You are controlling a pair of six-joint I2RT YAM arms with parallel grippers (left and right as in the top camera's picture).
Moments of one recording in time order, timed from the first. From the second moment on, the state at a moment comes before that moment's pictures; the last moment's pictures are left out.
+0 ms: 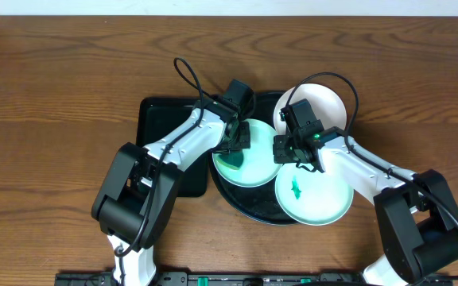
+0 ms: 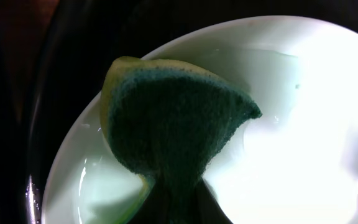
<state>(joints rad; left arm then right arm) -0.53 1.97 1.30 -0.69 0.11 -0.56 0.46 1.76 0.96 -0.38 -0.07 0.41</state>
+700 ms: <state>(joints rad) -0.56 1.84 1.30 -0.67 0.22 -0.52 0.46 1.76 0.96 -0.38 -0.07 0.41</state>
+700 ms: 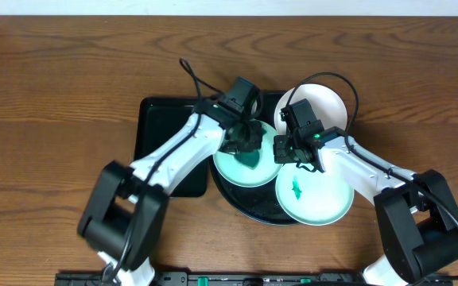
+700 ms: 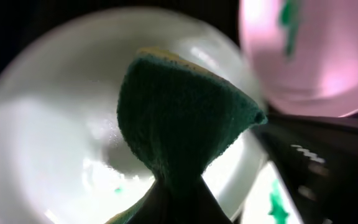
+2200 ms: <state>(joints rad) -0.57 1.79 1.18 -0.66 -0.04 -0.70 0.46 1.76 0.96 -0.38 -0.07 0.41</state>
